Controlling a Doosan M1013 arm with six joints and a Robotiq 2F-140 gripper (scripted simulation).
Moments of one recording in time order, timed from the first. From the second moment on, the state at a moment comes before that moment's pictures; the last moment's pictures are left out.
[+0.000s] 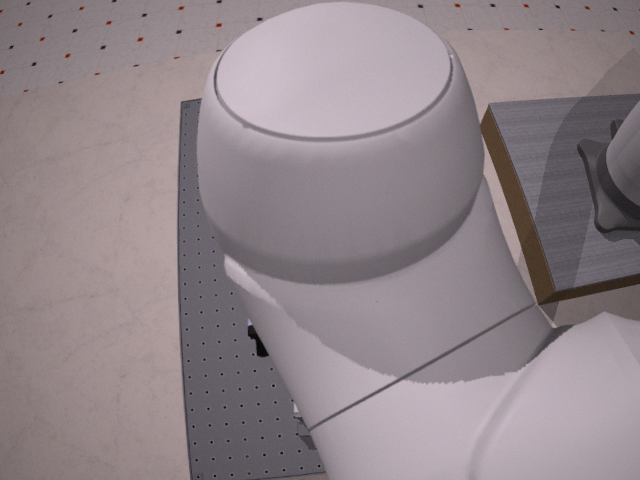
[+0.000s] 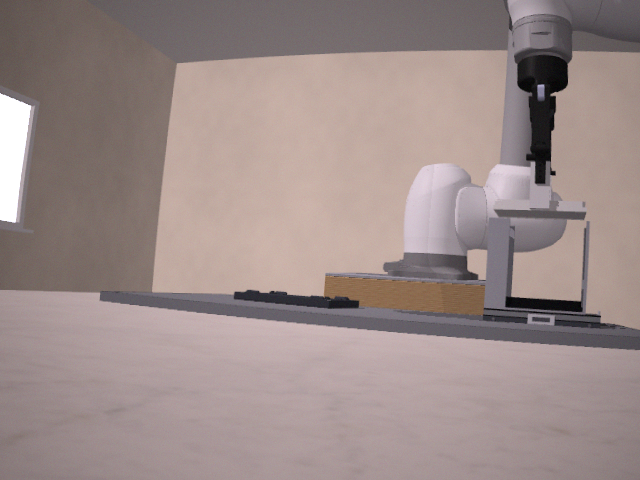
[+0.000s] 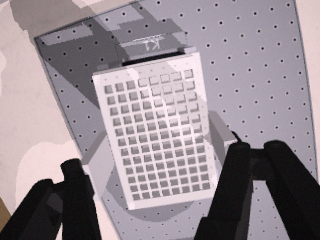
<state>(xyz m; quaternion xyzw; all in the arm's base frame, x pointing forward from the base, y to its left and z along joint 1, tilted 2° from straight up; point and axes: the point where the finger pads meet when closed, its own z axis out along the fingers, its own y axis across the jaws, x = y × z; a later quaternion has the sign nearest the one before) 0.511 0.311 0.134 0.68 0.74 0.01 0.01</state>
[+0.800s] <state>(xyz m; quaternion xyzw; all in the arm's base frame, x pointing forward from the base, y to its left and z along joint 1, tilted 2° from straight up) 0.513 0.299 0.136 0.68 0.73 0.01 0.01</state>
